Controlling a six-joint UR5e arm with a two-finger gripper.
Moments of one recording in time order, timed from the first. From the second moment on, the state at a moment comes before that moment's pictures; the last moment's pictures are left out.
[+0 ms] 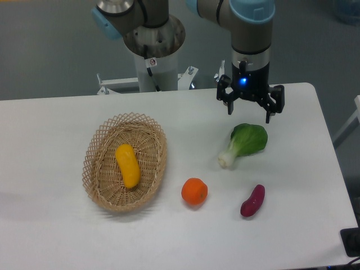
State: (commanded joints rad) arm 2.66 -1.64 -1.73 -1.08 1.54 1.12
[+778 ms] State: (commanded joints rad) arm 2.57 -1.61 -1.77 -1.08 1.50 0.89
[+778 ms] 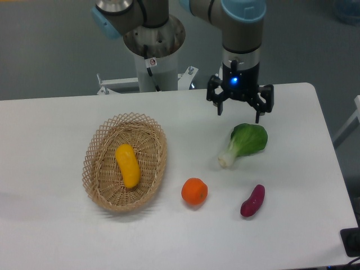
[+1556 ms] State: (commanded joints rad) arm 2.33 -1.75 -1.78 -1.03 1.50 0.39
